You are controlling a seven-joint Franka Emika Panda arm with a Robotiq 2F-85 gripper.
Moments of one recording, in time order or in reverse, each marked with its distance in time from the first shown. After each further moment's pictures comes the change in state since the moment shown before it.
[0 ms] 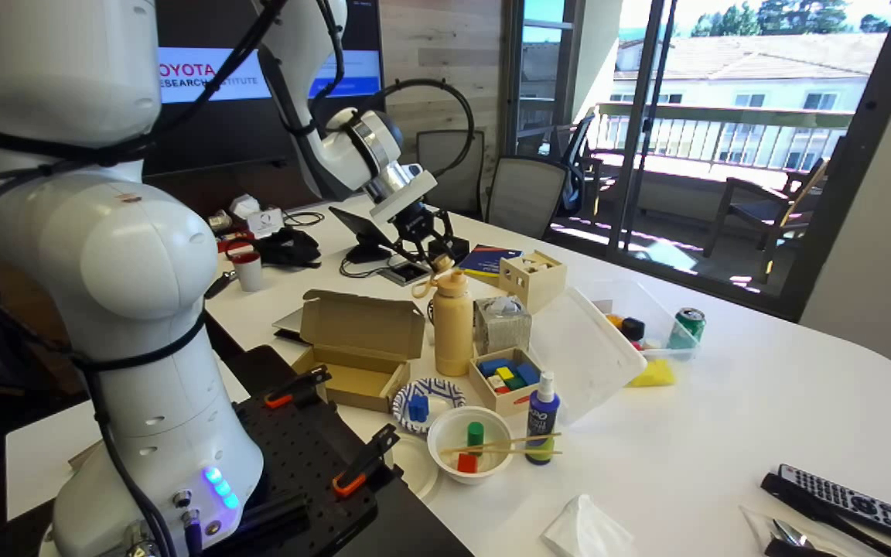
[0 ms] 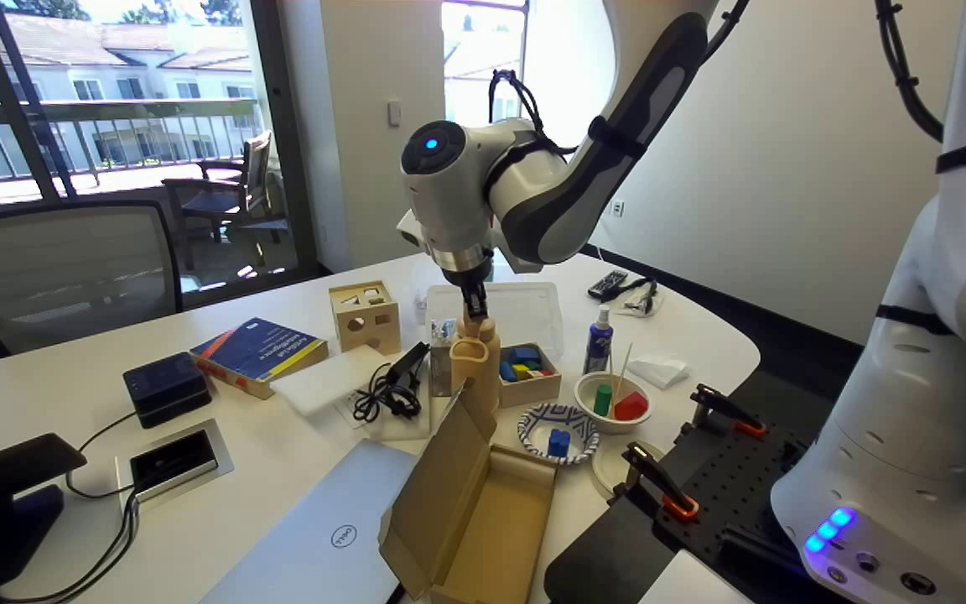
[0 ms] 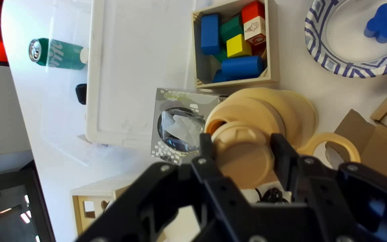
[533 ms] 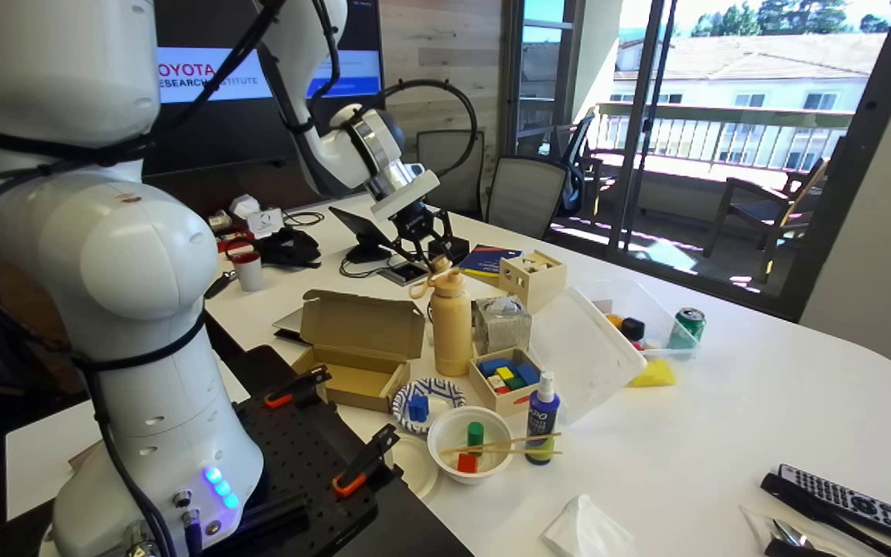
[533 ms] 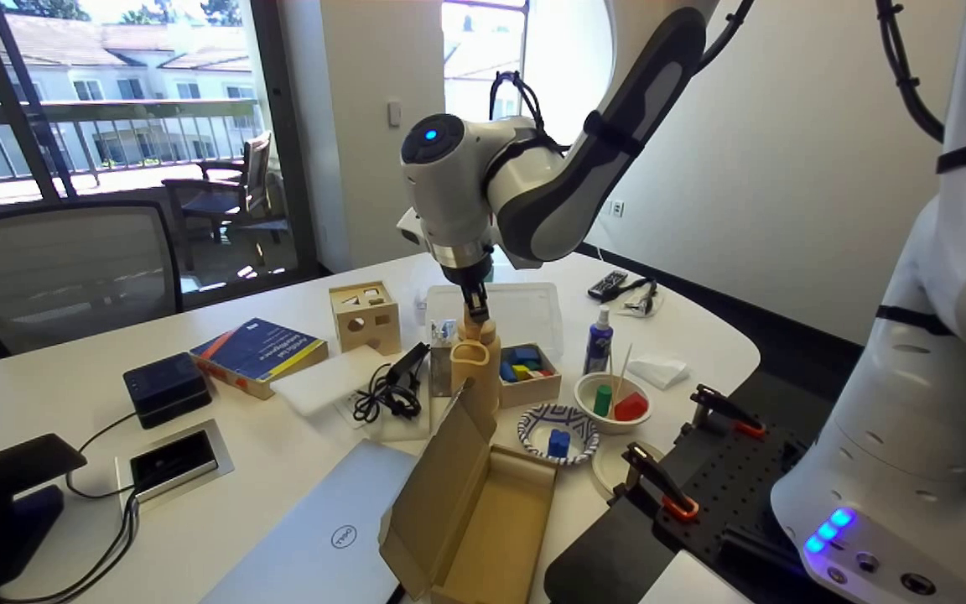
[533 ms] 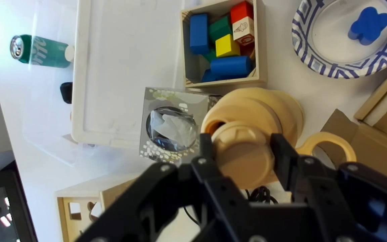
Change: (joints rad) arm -0.001 -0.006 -0.005 0.000 0.081 0.011 -0.086
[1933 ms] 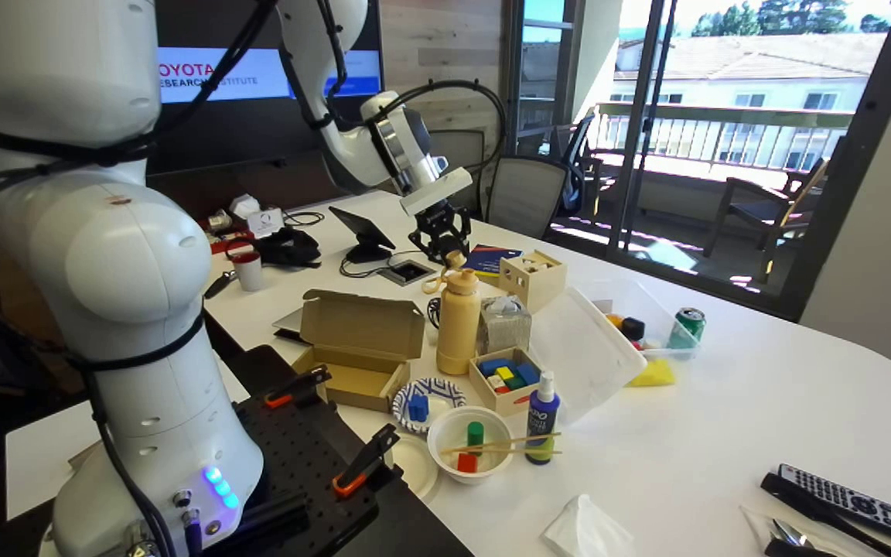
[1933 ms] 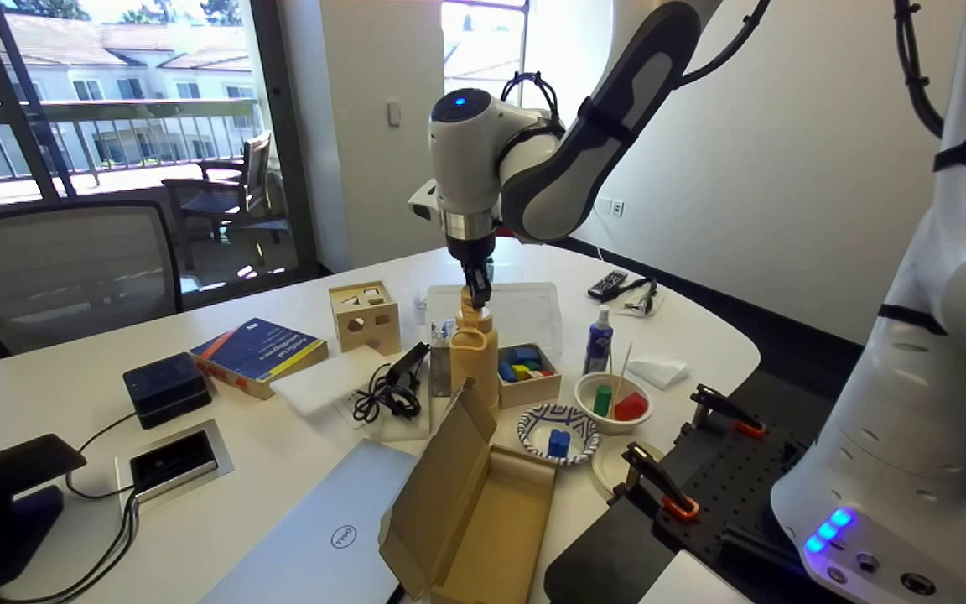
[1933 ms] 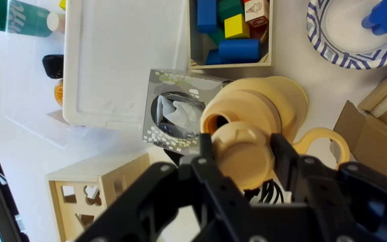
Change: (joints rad) arm -0.065 -0.003 -0.055 0.012 0.146 0.164 -0.279
